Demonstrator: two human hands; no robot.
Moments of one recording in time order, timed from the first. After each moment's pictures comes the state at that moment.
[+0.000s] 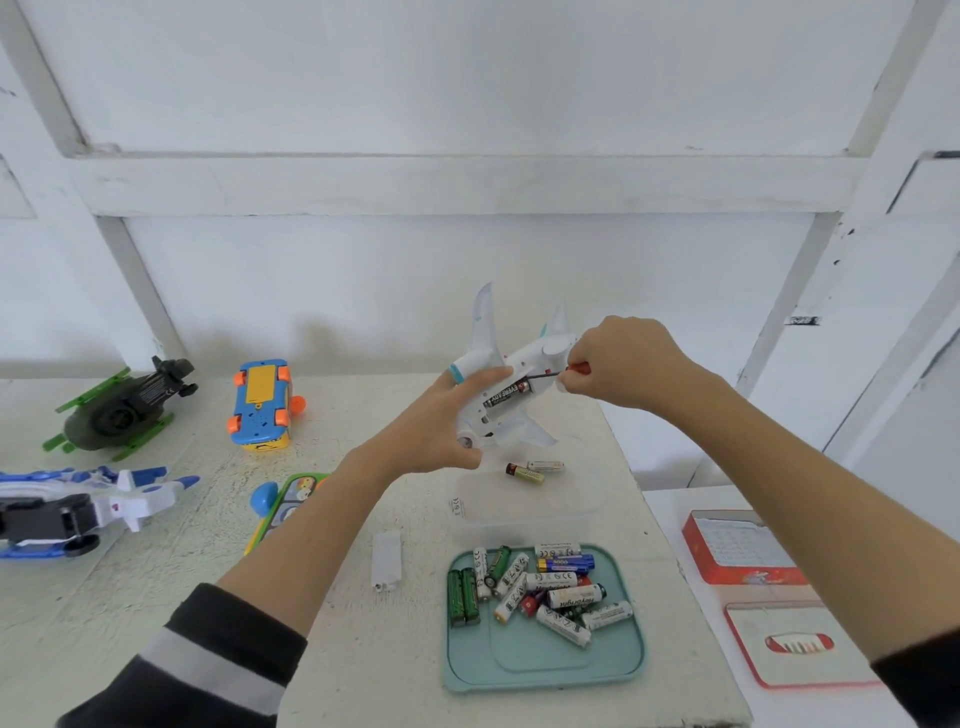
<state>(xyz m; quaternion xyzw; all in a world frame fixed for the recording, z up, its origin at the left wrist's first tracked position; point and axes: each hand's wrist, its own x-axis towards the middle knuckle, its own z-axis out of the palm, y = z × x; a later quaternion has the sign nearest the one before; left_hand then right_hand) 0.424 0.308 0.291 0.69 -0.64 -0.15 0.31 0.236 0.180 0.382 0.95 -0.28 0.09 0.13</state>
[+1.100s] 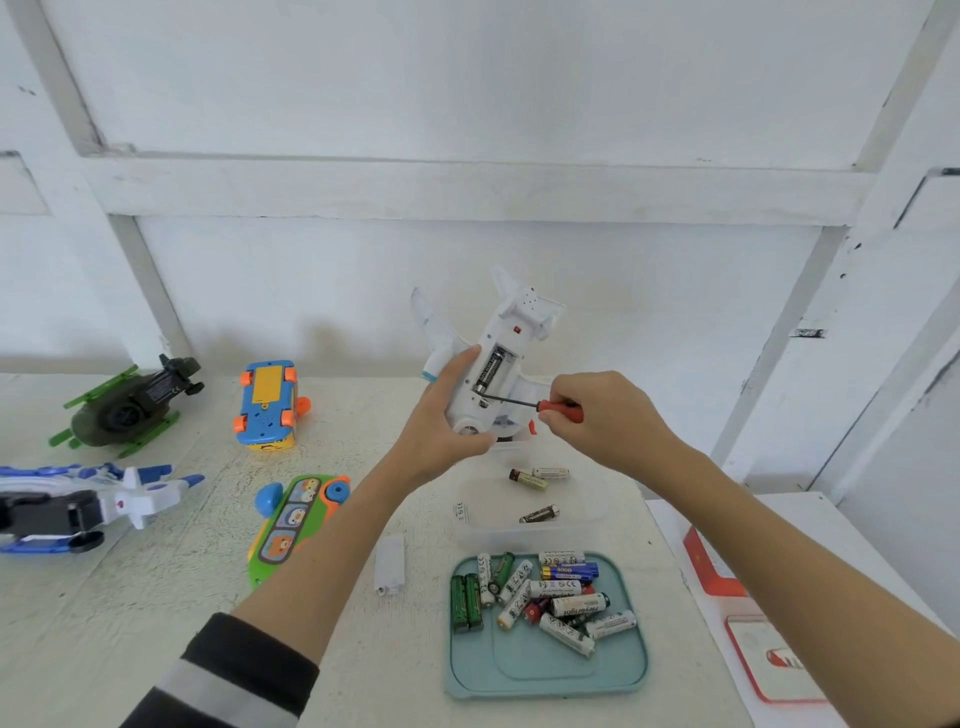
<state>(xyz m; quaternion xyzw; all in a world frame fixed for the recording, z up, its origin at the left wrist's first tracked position) 0.410 0.315 0.281 0.60 -0.50 -0.25 0.57 0.233 0.211 0.340 0.94 -0.24 0.23 -0.07</state>
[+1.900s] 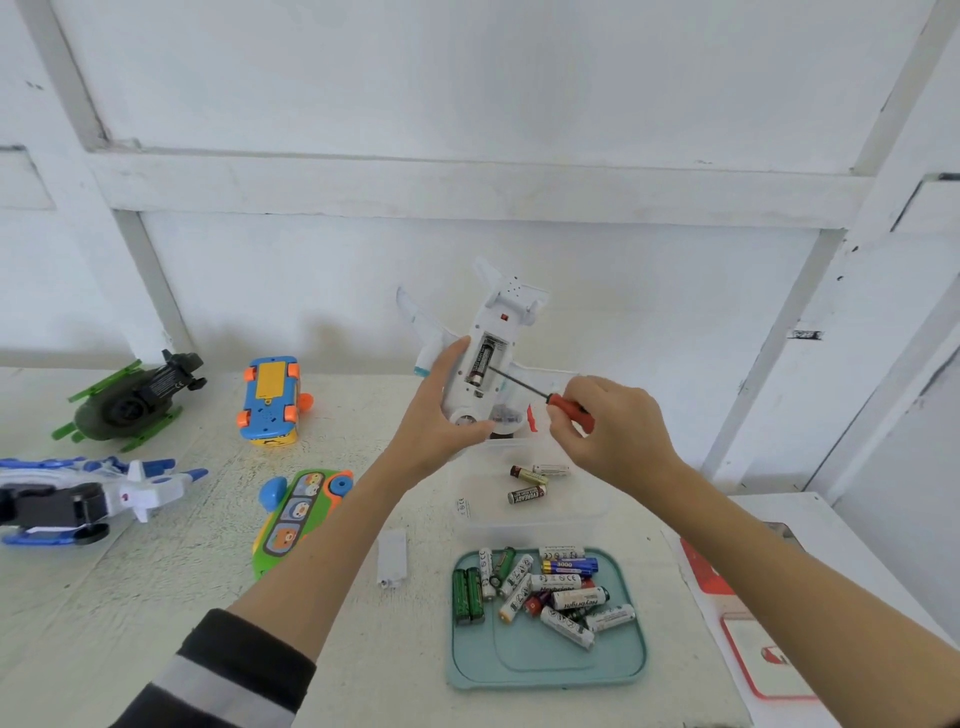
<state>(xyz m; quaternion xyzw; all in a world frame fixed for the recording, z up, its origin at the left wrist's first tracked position) 0.409 0.321 0.286 0.59 -0.48 -0.25 0.60 0.226 0.221 0.324 0.90 -0.18 0.40 0.01</state>
